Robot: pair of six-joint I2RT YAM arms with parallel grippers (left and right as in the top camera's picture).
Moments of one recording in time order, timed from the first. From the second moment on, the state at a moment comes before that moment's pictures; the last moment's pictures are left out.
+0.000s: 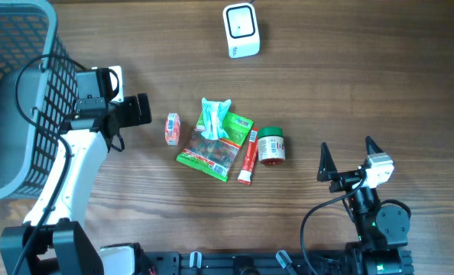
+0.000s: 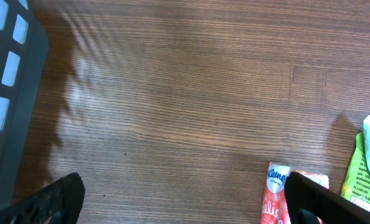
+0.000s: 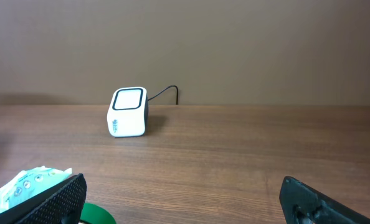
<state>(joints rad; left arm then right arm) 0.07 1.47 0.96 -0.48 -0.01 -0.06 0.07 0.02 0.01 0.00 -0.08 0.06</state>
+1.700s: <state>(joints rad) 0.07 1.47 0.97 -0.49 -0.01 -0.06 0.31 1.81 1.61 -1.26 -0.26 0.20</state>
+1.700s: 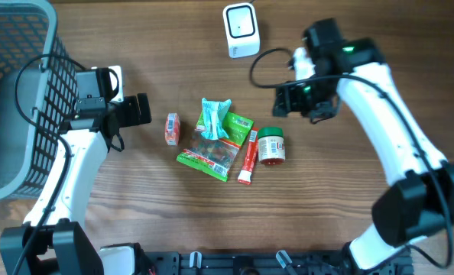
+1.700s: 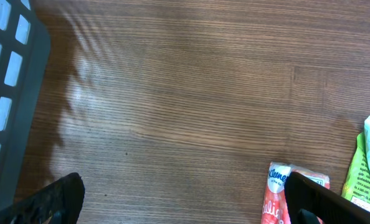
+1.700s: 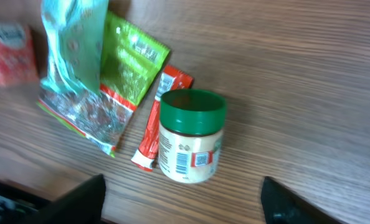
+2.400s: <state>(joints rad) 0.07 1.47 0.97 -0.49 -0.01 -0.06 0.44 2.06 1.60 -1.18 -0.12 0.28</state>
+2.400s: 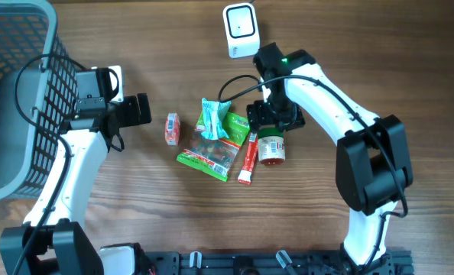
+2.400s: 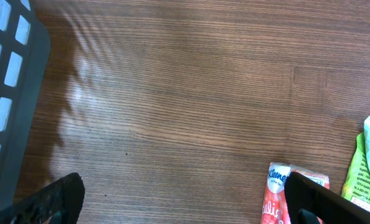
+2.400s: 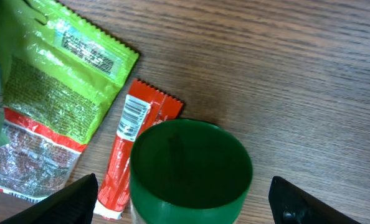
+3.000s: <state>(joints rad) 0.07 1.47 0.97 -0.49 -0.01 -0.06 0.46 2.06 1.53 -1.12 -0.11 0.29</state>
